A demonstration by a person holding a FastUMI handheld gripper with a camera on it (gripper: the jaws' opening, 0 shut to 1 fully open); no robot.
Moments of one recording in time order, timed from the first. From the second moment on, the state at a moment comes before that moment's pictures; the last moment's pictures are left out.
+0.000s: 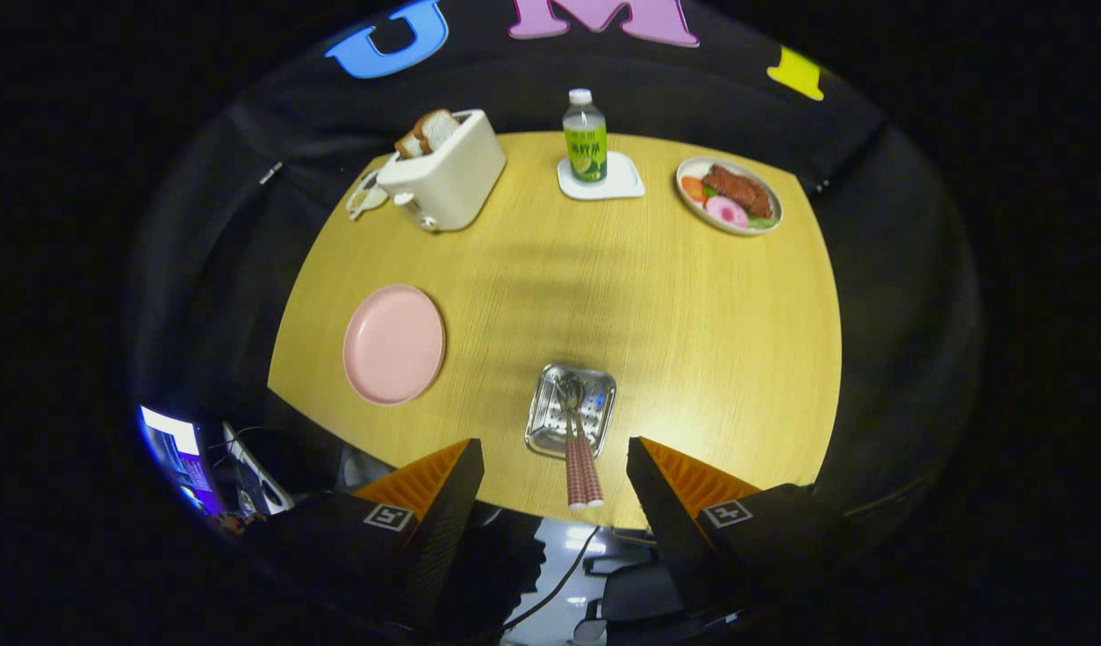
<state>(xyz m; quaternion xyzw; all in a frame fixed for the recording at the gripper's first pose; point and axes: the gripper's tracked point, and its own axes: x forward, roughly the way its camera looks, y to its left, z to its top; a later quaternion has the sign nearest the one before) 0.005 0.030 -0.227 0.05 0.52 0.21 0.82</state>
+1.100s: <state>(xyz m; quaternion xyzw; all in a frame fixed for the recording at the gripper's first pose) 0.033 0.052 -0.080 0.04 0.15 0.16 0.97</state>
